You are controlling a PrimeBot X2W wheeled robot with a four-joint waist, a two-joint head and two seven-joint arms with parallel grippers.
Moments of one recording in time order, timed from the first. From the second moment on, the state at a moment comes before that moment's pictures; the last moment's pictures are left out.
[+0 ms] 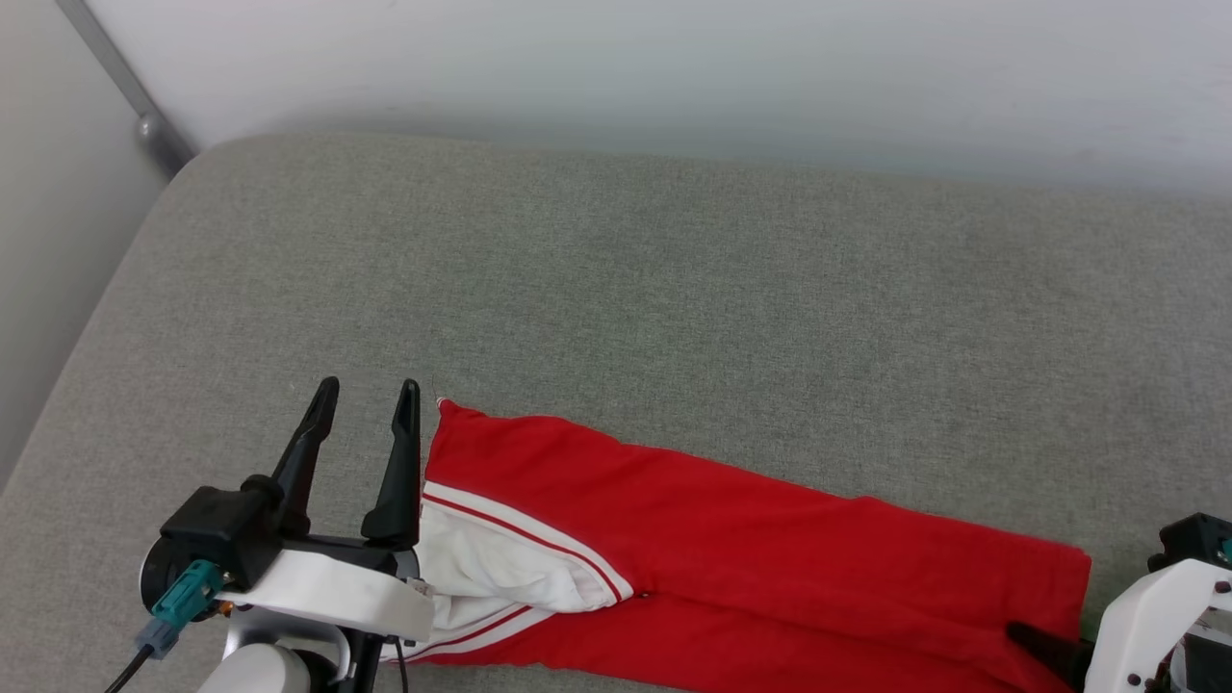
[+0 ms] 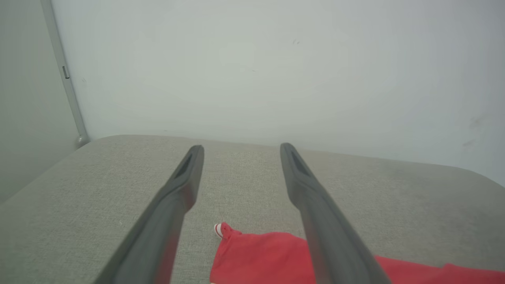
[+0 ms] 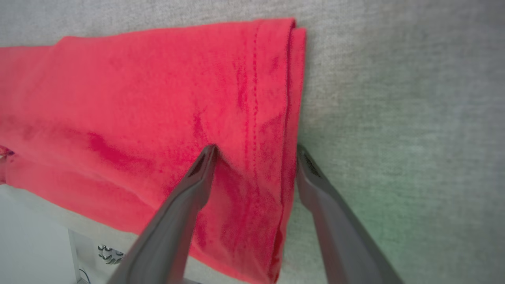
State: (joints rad) left arm -0.13 0.46 -0.42 -0.10 -0.63 0.23 -0.26; right arm -0.01 -0.16 -0.22 0.14 0.52 0.13 0.91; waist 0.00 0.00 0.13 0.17
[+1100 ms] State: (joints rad) left arm -0.06 0.47 -0.42 -0.08 -0.61 0.27 -0.25; right arm -0.13 -0.33 -0.48 0.16 0.51 0.13 0.99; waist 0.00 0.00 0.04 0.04
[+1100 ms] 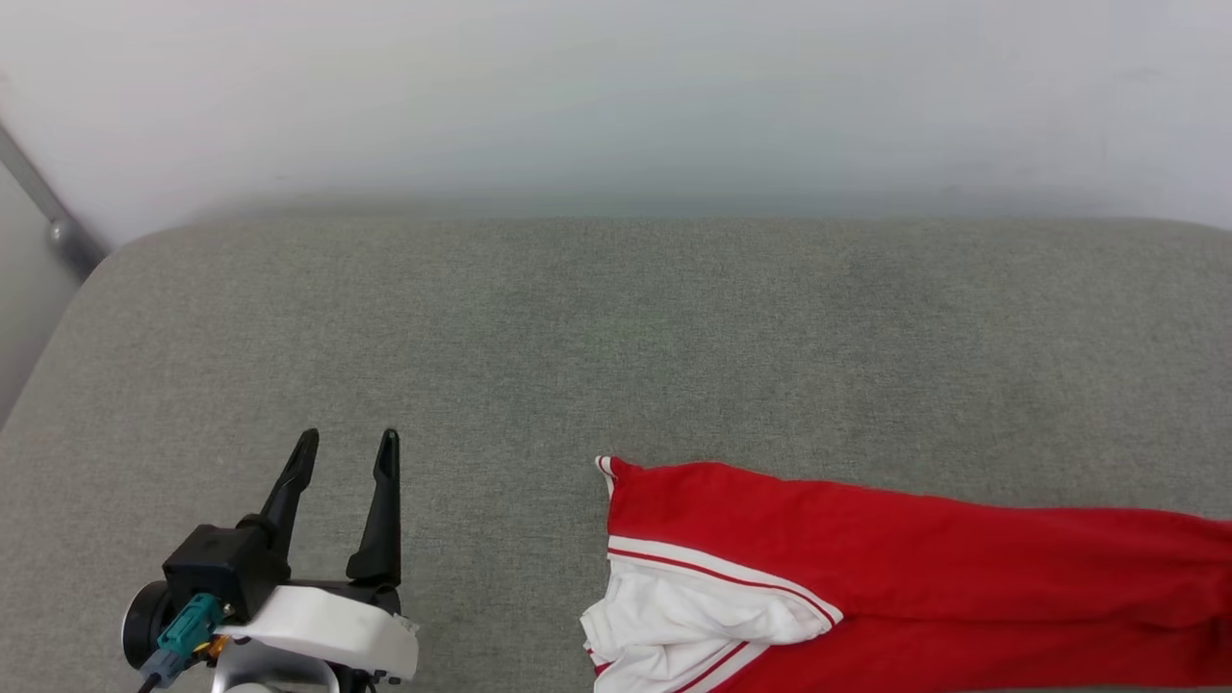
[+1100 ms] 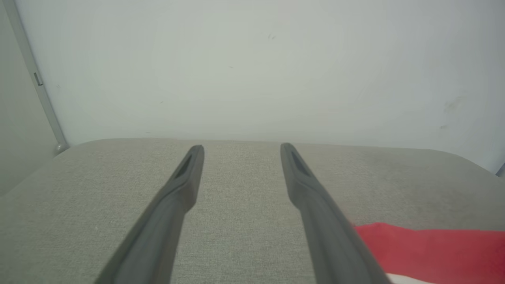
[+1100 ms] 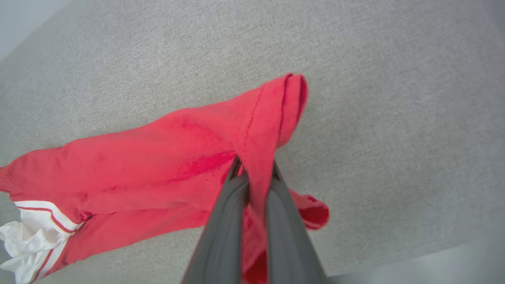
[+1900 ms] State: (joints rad) left arm -0.11 0.45 -0.46 -0.05 -0.61 0.25 -0.23; right arm -0.22 -0.05 0.00 0.31 1.14 0.13 1.03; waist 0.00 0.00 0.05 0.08
